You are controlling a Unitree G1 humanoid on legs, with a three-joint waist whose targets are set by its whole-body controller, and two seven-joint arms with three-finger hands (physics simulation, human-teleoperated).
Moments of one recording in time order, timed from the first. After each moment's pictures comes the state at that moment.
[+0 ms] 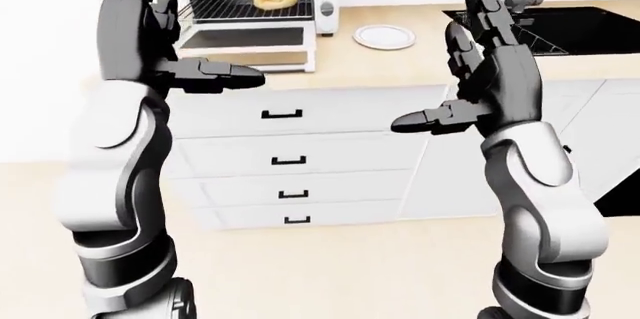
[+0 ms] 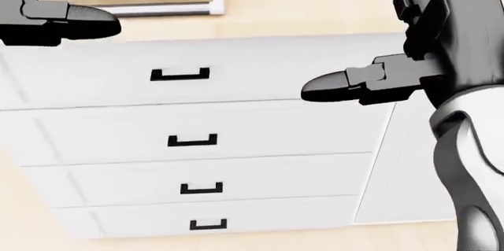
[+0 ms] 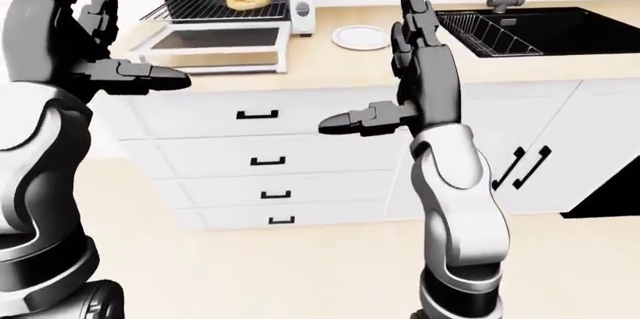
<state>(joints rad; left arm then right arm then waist) -0.75 0.35 0.21 -0.38 -0.15 0.77 0.03 -0.55 -0.22 -0.15 -0.54 0.15 0.72 0.02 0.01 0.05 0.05</state>
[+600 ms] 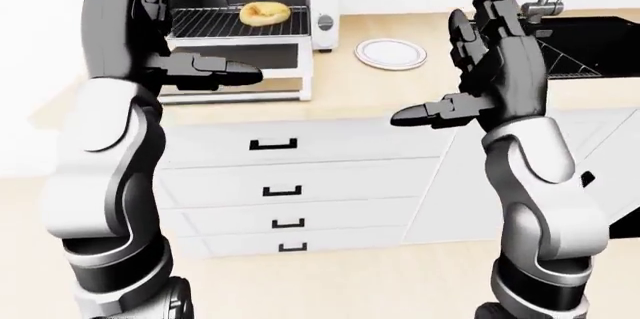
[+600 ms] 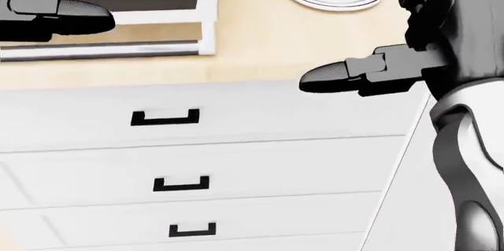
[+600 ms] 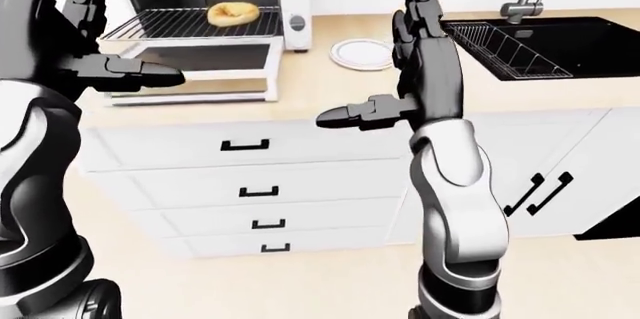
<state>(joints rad) -0.76 0.36 0.22 -0.44 -0.16 0.79 0.04 -0.58 -0.22 -0.15 -0.54 0.15 0.69 0.01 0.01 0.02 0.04</state>
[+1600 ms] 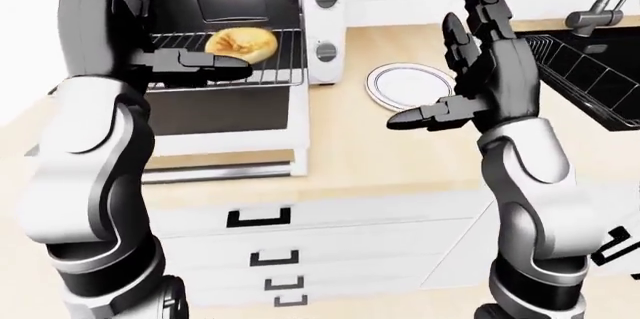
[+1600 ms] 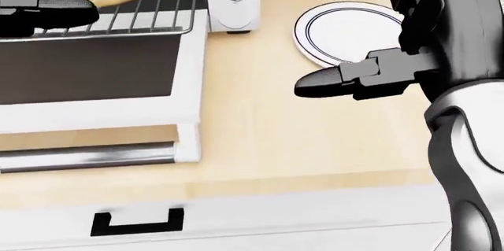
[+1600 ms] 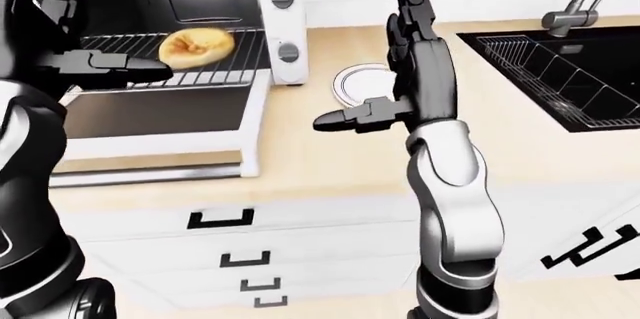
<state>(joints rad) -0.76 0.39 0.24 -0.47 -0.18 0.82 0.07 -0.57 -0.22 -0.14 -0.53 0.13 0.69 0.02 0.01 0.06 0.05</state>
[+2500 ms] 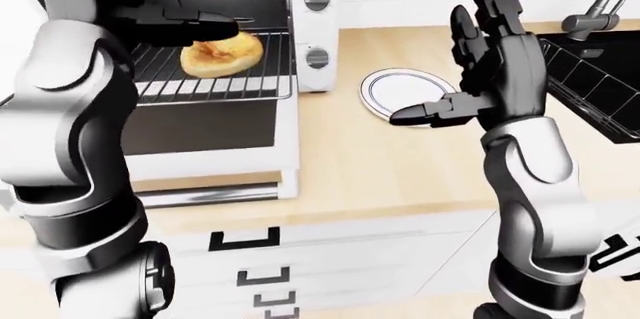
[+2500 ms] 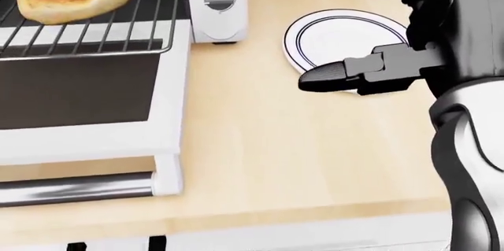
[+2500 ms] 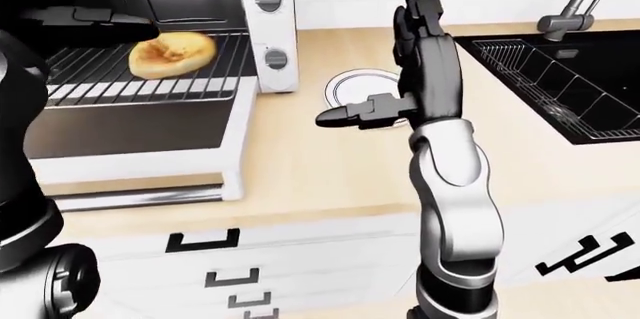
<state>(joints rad) -0.95 0.48 0.23 -0.23 -0.23 0.88 0.10 -0.58 -0.21 -0.14 -0.52 0.10 0.65 0.02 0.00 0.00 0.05</state>
